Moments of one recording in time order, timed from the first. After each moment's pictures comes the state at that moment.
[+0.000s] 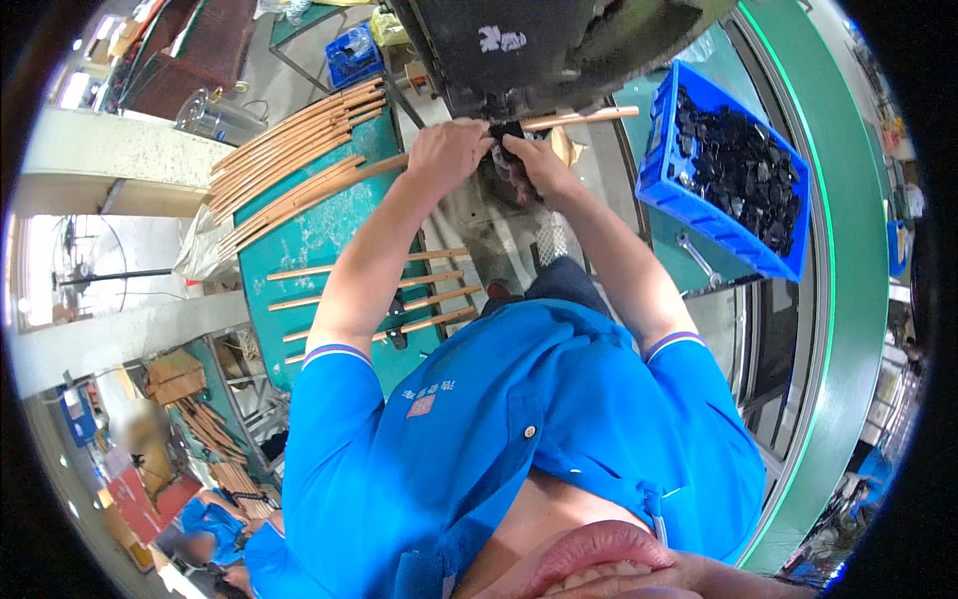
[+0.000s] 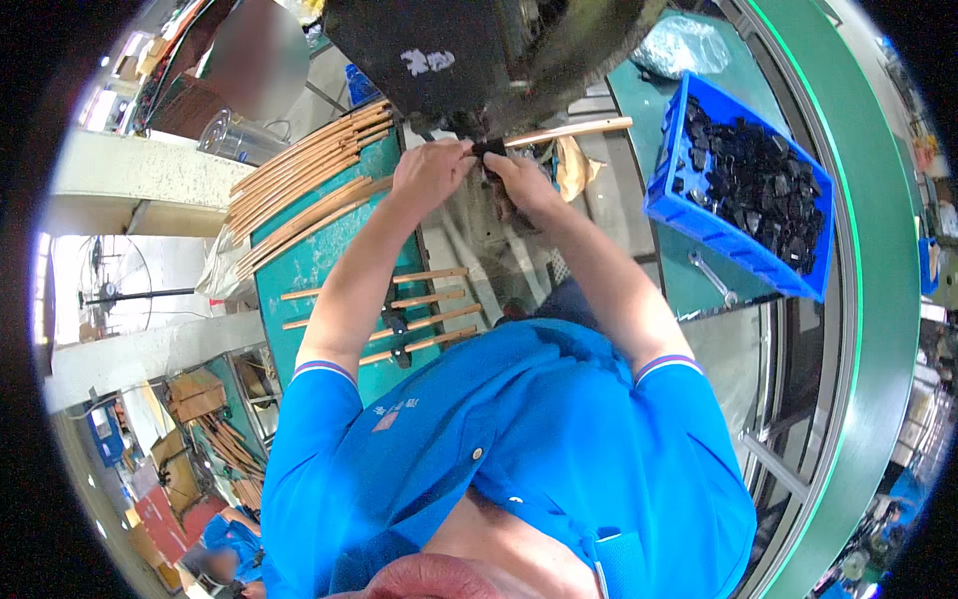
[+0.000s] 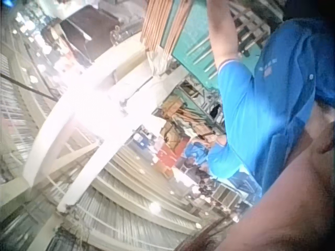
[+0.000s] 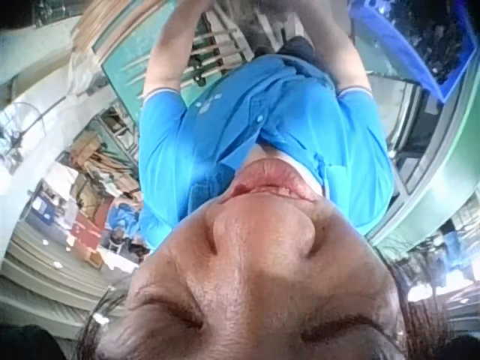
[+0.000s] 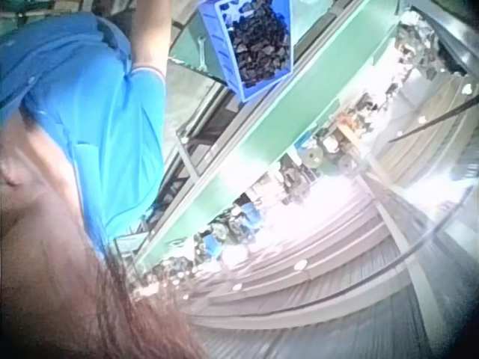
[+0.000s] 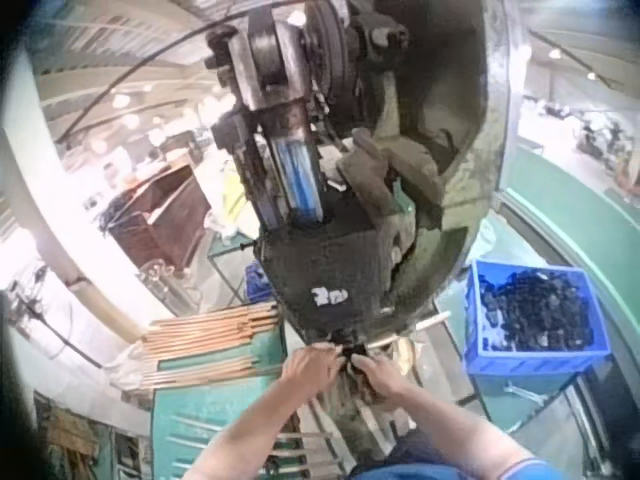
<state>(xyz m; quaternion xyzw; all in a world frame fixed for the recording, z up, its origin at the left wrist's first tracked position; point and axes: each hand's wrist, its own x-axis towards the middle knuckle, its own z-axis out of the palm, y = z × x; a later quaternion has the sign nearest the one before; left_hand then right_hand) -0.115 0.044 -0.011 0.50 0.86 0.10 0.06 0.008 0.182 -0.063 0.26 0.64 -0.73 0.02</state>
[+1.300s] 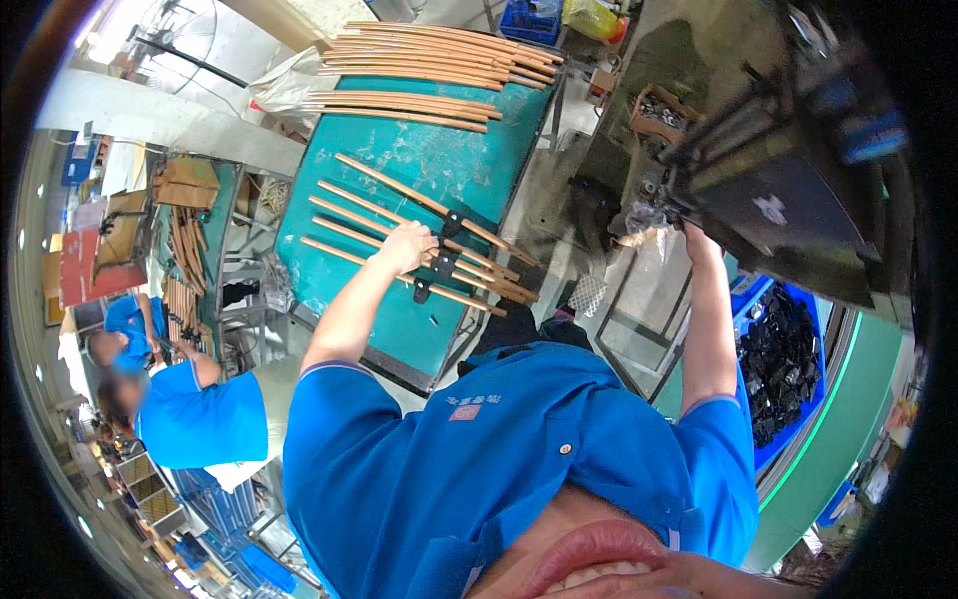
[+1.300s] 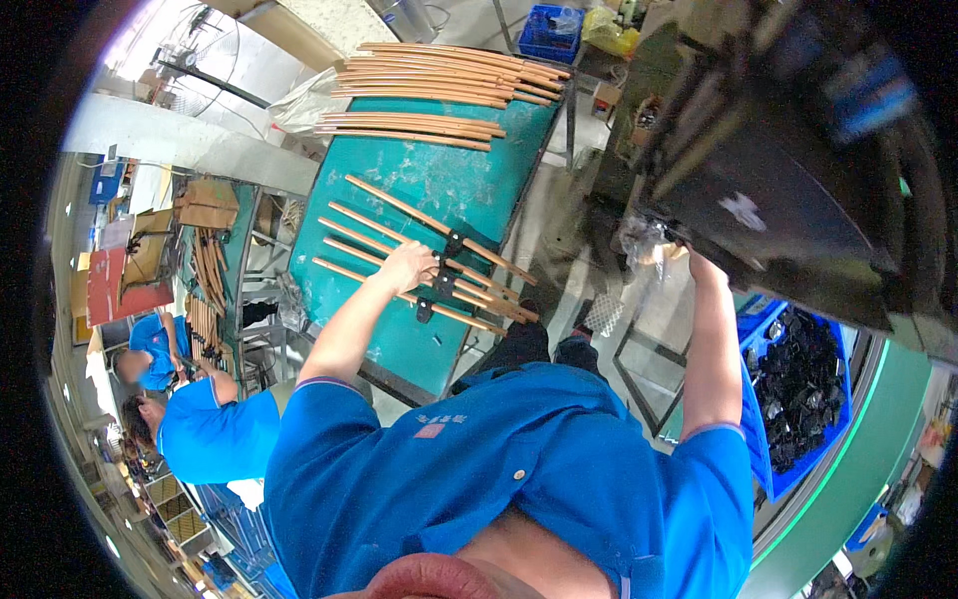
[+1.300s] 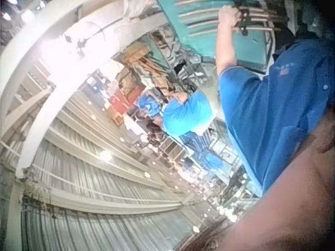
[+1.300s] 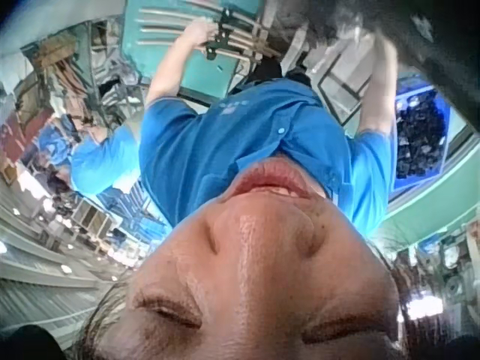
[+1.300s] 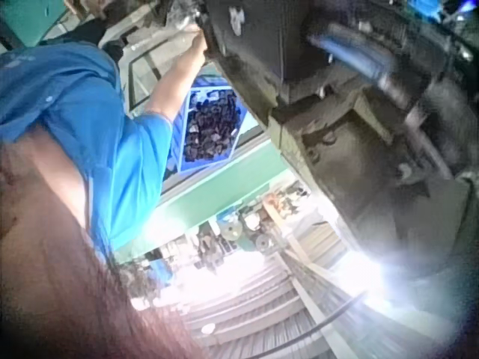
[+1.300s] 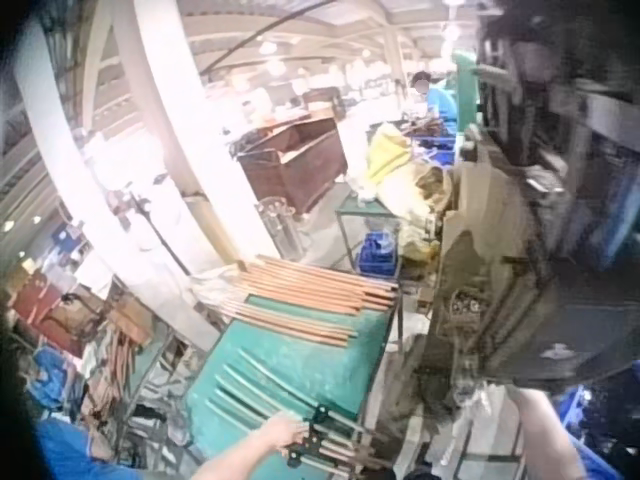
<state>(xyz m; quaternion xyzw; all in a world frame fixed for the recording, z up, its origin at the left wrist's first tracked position) -0.077 -0.297 -0.204 0.38 0.90 -0.01 0.20 -0.064 0.323 -0.210 0.12 0.83 -0.53 -0.10</state>
